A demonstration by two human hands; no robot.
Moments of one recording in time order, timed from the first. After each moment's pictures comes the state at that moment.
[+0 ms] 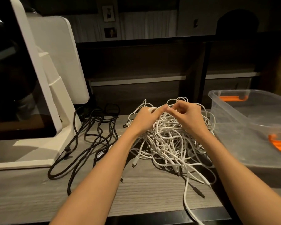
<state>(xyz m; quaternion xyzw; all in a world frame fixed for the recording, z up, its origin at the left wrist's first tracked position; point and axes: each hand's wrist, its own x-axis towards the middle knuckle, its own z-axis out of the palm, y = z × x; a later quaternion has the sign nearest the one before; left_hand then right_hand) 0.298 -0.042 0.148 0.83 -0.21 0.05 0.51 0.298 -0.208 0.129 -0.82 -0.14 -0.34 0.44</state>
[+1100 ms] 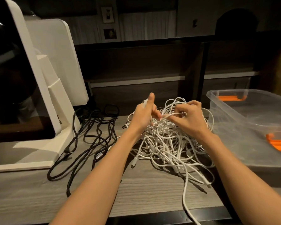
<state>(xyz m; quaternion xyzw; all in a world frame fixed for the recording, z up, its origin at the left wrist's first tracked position) 0.290 -0.047 0.154 0.75 -0.17 0.10 0.62 0.279 -0.211 0.134 -0.84 -0.19 -0.37 0.33</state>
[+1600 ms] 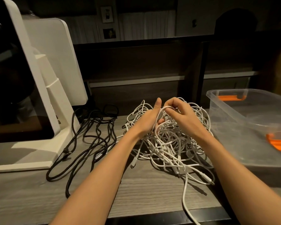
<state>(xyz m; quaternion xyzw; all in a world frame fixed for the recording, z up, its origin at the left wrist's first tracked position) 0.290 -0.053 0.151 0.80 -0.23 -0.05 0.54 0.277 -0.196 0.145 -0.79 -0.26 -0.23 0.51</state>
